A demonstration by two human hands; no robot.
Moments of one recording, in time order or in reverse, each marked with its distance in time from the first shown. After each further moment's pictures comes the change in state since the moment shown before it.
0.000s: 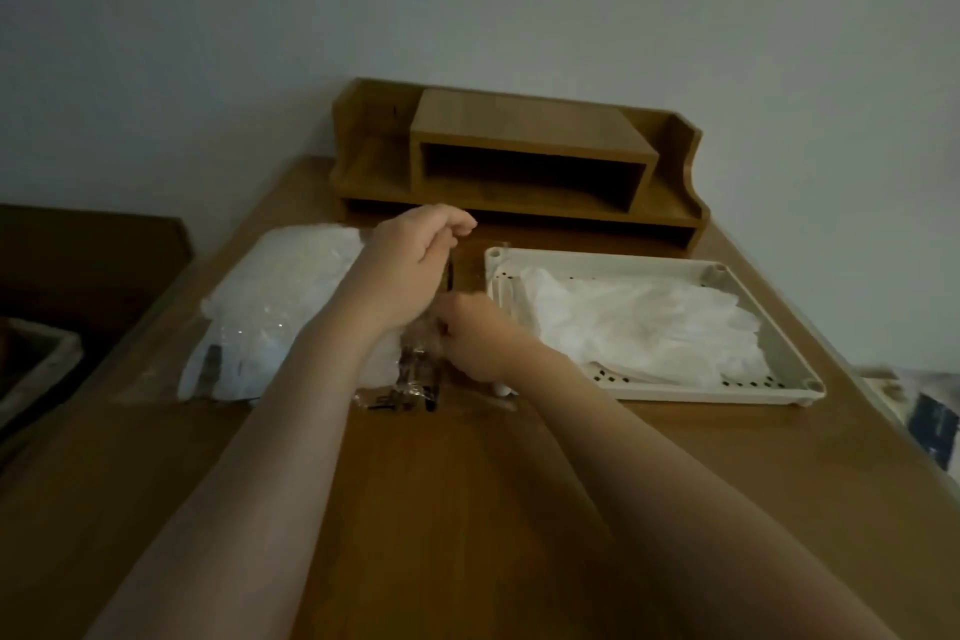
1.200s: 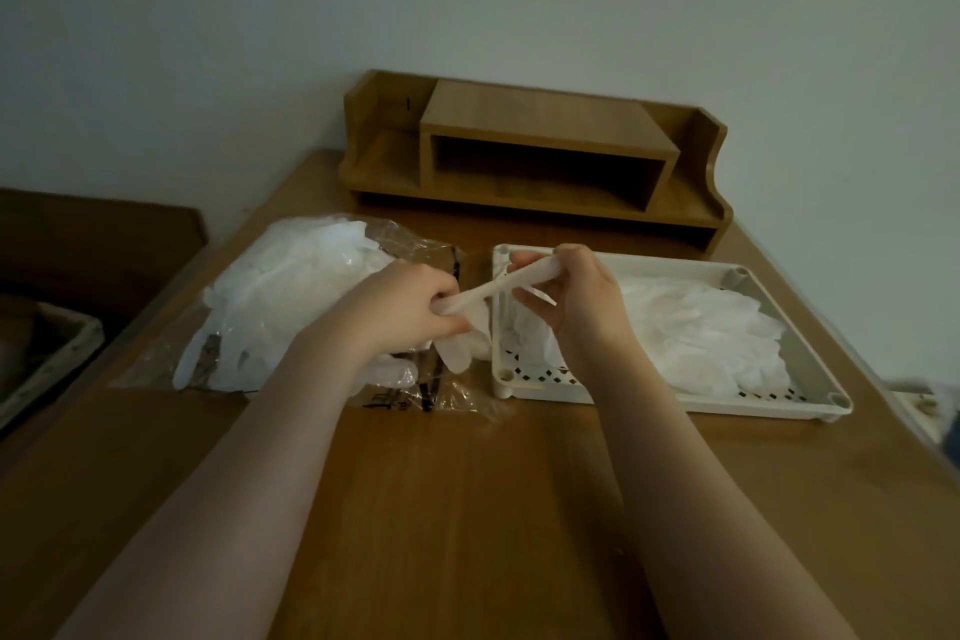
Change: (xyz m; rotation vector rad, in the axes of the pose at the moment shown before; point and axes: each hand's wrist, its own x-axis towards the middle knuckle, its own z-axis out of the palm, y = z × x) left_hand -0.003 -0.017 0.010 0.353 -0.415 -0.149; right_hand -0.032 0.033 -0.030 1.321 0.573 0.363
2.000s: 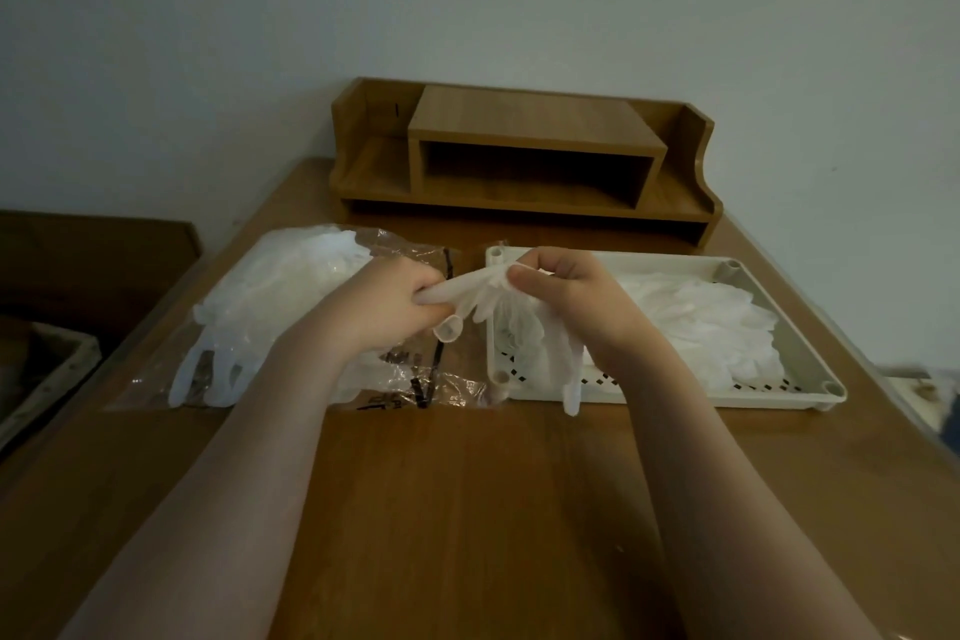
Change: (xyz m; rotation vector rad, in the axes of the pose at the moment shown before) left_hand -0.004 -0.001 -0.010 -0.122 0.038 -0.011; right_hand -0.005 -0.019 -0.014 -0.566 -0.268 -0.127
